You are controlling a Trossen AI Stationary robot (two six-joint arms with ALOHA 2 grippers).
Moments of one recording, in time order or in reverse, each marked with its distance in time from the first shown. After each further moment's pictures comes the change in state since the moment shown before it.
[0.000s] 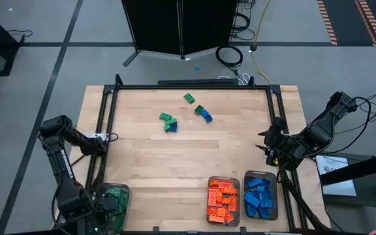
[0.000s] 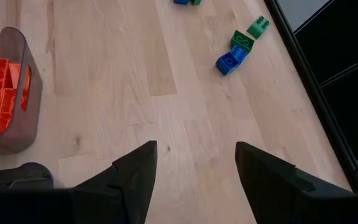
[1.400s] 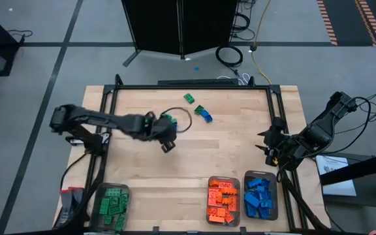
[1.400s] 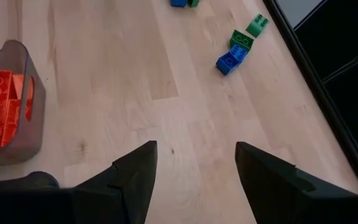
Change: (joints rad) left arm 1.108 -0.044 -0.058 0.162 -0.567 1.086; right arm 0.000 0.000 0.000 0.009 0.003 0.038
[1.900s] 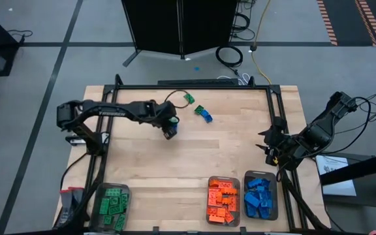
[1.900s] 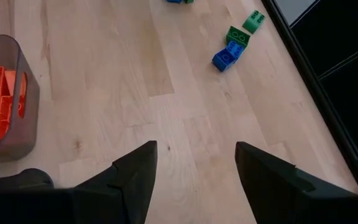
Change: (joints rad) left arm 0.328 0.058 -0.189 0.344 0.305 0.286; right arm 0.000 0.000 0.000 -0.024 0.002 0.023
